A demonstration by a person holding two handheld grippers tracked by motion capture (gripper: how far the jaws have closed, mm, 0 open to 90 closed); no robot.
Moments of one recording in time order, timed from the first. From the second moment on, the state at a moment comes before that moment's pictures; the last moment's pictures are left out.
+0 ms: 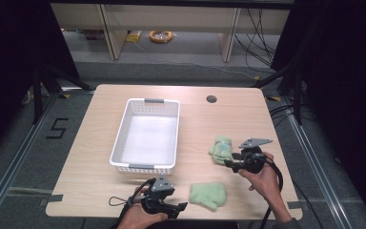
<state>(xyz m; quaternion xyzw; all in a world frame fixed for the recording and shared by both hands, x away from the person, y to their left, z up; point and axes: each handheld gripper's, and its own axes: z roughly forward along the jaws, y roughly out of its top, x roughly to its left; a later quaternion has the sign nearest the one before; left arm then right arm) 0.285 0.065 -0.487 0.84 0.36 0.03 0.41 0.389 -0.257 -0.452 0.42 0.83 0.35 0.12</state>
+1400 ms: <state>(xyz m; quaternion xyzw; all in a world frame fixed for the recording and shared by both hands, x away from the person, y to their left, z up) 0.284 0.080 -0.495 0.83 0.38 0.02 0.41 0.473 -0.241 -0.492 0.46 0.83 0.30 0.10</state>
